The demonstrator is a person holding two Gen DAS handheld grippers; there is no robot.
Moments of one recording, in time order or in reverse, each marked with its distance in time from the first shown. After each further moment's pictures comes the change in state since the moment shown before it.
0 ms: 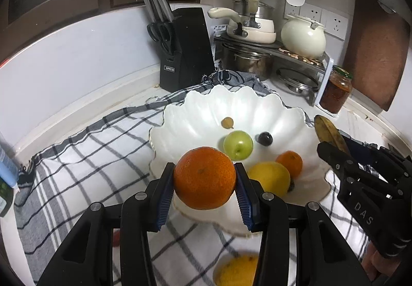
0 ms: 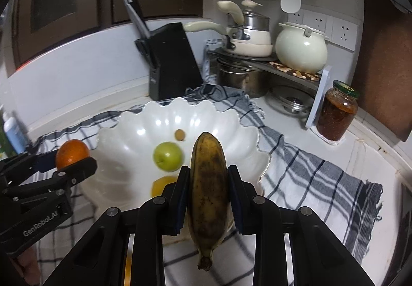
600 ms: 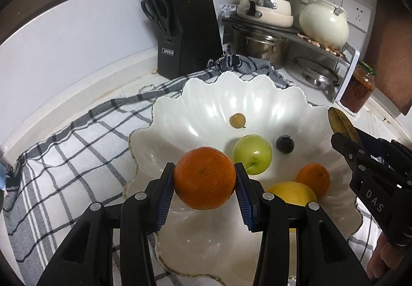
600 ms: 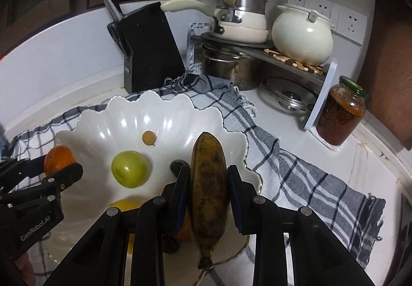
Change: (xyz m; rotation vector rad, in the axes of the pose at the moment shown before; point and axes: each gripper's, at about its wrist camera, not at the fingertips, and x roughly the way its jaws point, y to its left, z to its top) left arm 0.068 -0.003 0.014 -0.027 0.086 0.035; right arm 0.066 -0.022 0.019 -0.021 0.075 -0.049
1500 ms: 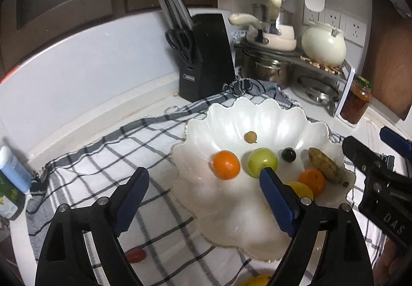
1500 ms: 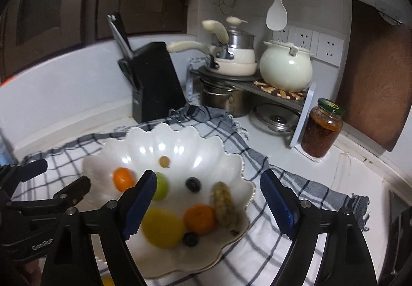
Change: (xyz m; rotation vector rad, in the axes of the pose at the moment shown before) left arm -0.067 0.022 -0.003 0.004 -0.116 0.059; right arm -0.077 0.023 0.003 0.051 -0.151 -0.043
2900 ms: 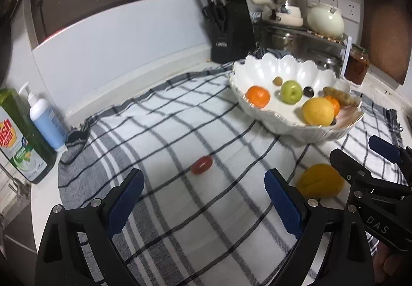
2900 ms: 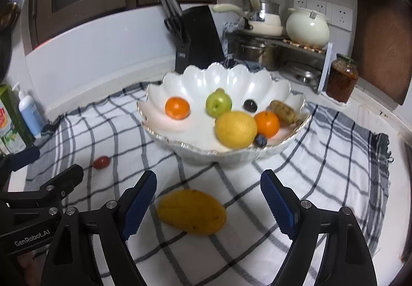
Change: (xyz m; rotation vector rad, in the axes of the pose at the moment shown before) left arm -0.062 0.071 -0.114 0.033 0.056 0.070; right arm -0.052 0.076 -0.105 0.017 0.128 0.100
